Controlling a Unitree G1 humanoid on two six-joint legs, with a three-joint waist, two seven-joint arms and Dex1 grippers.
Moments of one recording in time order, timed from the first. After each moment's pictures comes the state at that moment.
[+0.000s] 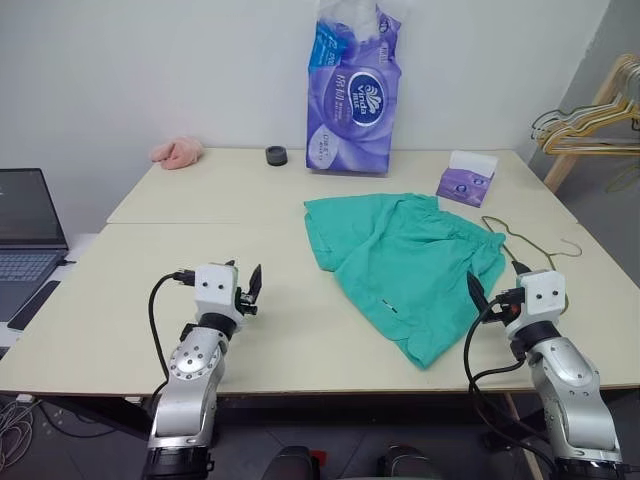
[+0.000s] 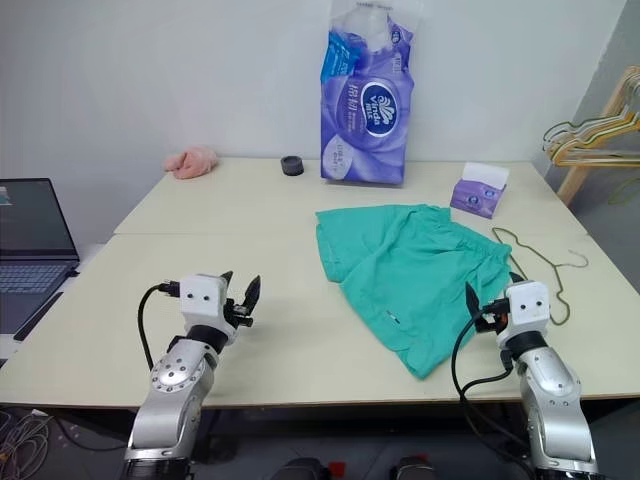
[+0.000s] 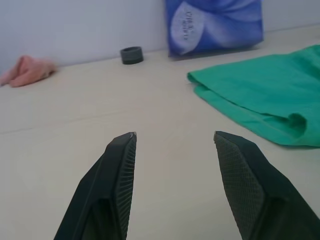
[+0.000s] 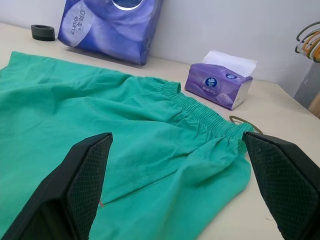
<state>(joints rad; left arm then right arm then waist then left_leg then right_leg) -0.02 0.25 0.09 -0.15 -0.15 0.17 -0.29 0.07 -0.33 -0.21 -0.19 0.14 0.10 0.30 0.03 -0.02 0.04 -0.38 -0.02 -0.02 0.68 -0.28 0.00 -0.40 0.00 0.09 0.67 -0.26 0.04</state>
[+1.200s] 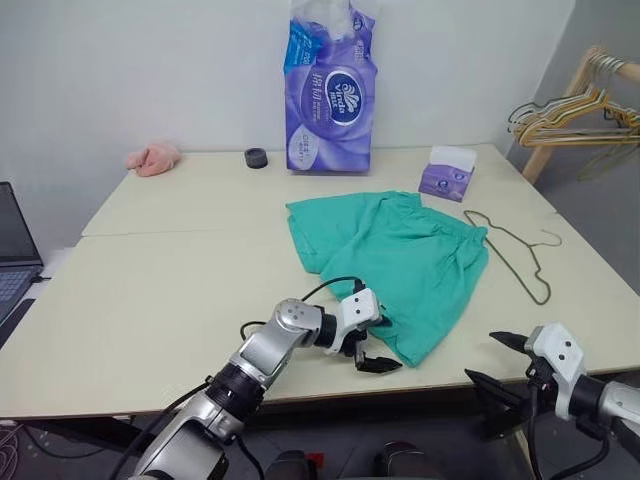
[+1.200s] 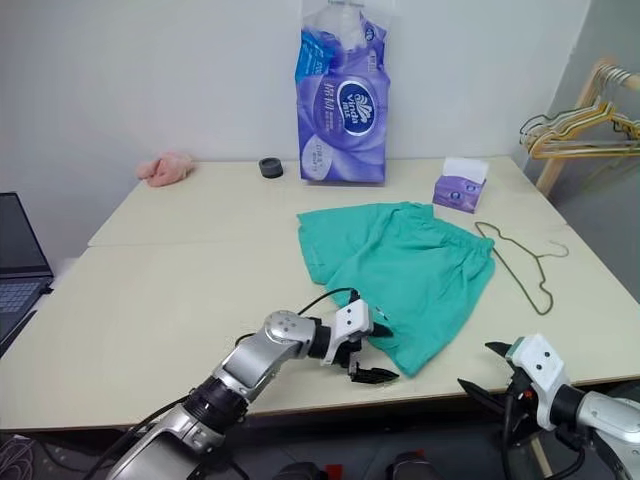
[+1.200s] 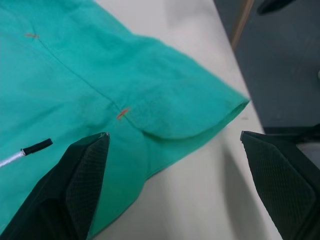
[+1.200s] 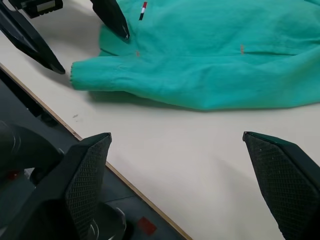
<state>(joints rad) -0.45 0.28 -0.54 0.23 -0.08 0.25 -1.03 0.45 -0.75 -0.28 -0.49 0.37 0.36 0.81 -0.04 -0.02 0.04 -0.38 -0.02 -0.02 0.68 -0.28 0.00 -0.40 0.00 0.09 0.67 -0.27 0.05</state>
